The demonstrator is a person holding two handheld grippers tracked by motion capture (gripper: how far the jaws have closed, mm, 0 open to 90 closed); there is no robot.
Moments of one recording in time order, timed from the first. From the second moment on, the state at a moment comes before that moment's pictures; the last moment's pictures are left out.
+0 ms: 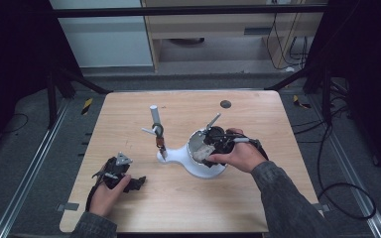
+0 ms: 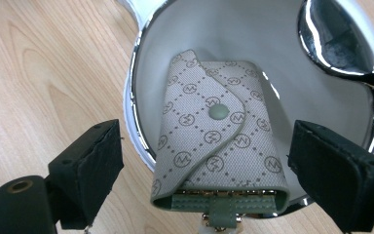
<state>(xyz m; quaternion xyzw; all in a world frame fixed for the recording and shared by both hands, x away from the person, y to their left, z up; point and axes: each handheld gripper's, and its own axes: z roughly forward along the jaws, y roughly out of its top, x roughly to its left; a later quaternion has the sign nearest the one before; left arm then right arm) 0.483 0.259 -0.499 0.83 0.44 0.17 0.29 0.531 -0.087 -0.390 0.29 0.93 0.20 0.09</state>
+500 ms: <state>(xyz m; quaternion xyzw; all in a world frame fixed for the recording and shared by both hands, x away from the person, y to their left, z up) 0.482 0.259 -0.501 0.83 0.44 0.17 0.30 0.523 -0.113 -0.376 0.31 0.91 0.23 0.13</state>
